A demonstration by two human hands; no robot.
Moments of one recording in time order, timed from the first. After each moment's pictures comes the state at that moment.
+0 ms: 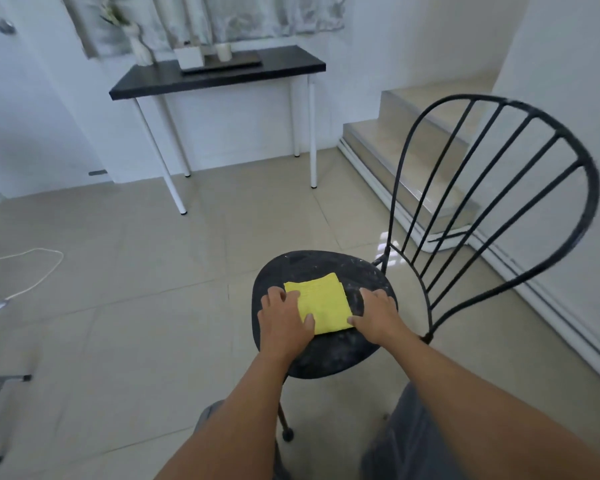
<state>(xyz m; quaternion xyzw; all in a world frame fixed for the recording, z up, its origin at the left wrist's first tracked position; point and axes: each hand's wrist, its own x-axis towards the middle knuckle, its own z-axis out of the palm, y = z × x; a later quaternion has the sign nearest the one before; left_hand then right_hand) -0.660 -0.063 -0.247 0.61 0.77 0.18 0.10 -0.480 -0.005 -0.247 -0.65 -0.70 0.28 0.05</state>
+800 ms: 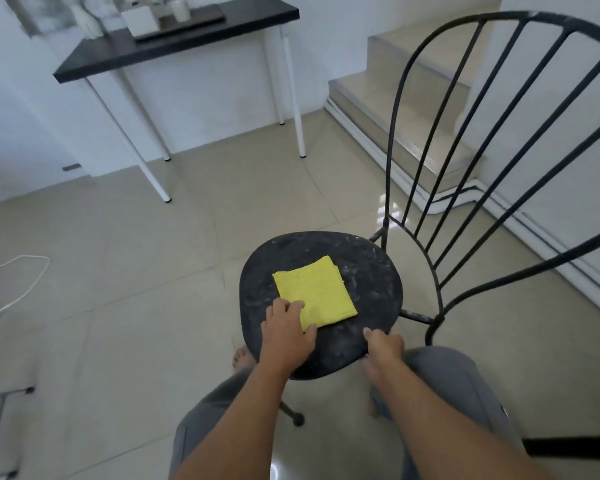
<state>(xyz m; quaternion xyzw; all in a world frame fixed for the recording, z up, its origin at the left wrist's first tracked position) -0.657 -0.038 -0.310 0.64 0.74 0.11 0.16 -0.487 0.008 -0.472 -0.72 -0.07 0.58 0.37</state>
